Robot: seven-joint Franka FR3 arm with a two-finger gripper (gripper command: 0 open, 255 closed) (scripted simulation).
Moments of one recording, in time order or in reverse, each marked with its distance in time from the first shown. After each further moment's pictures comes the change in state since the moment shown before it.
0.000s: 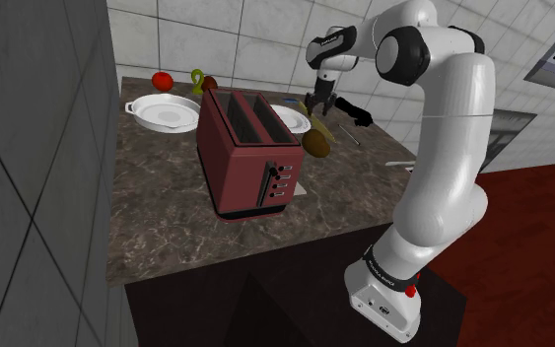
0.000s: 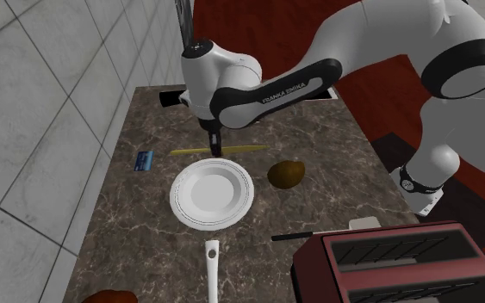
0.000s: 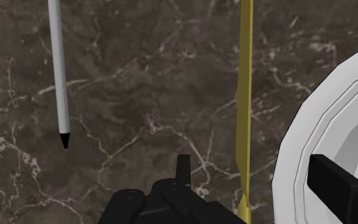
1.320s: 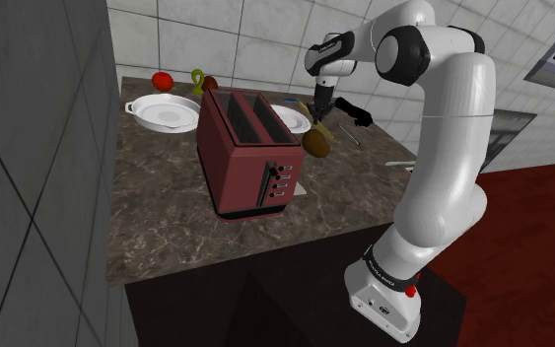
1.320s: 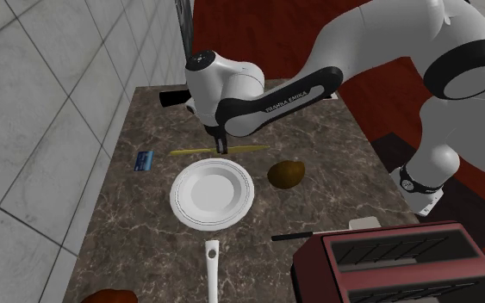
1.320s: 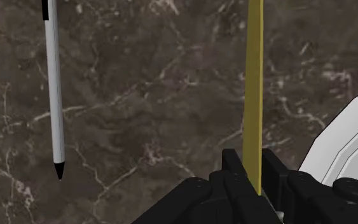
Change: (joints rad) arm 0.020 -0.004 -0.012 -0.057 -0.036 0.009 0.021
